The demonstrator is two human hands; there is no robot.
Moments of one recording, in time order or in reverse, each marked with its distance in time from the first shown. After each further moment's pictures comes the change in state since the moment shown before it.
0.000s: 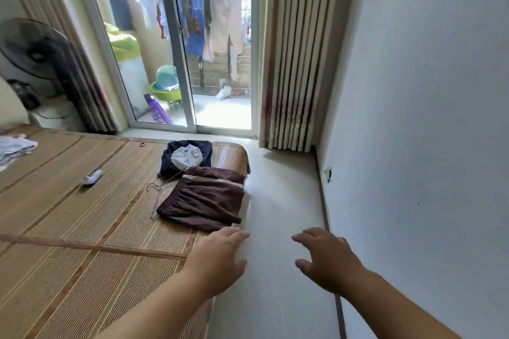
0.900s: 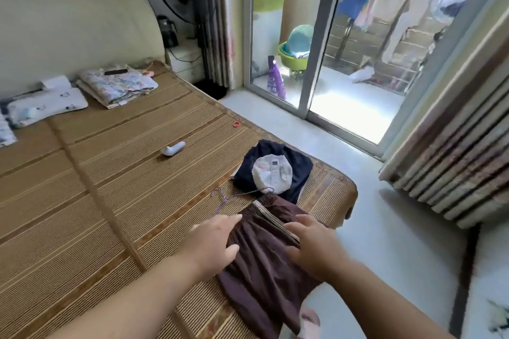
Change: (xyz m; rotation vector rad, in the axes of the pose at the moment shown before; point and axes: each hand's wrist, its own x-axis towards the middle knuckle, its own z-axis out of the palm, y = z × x) left_hand 0.352 -0.318 -0.056 -0.180 0.053 -0.643; right_hand 0.607 -0.131 -0.009 -0.108 -0.255 -0.544
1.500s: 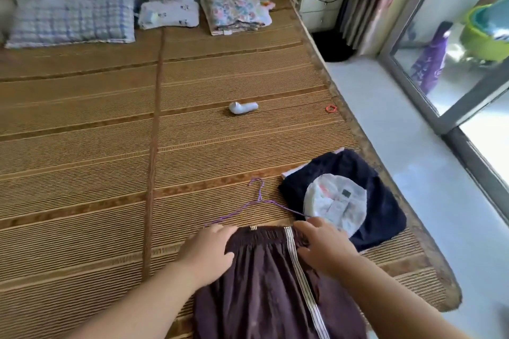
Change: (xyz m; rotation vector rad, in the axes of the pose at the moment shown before) left_hand 0.186 -0.054 0.088 -0.227 -0.073 -0.698; right_hand 0.332 0.063 0.017 -0.276 -0.404 -0.468
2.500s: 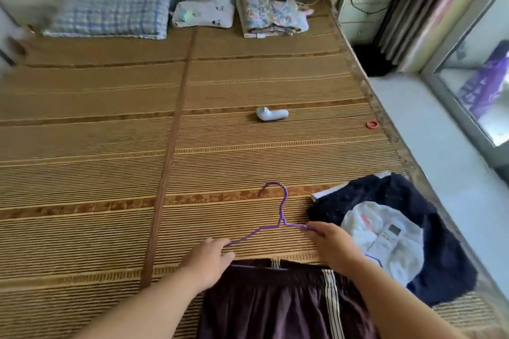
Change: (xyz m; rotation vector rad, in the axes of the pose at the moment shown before) left_hand 0.099 -0.084 0.063 -0.286 0.002 -0.270; right_hand 0.150 0.002 0.059 0.566 0.054 0.041
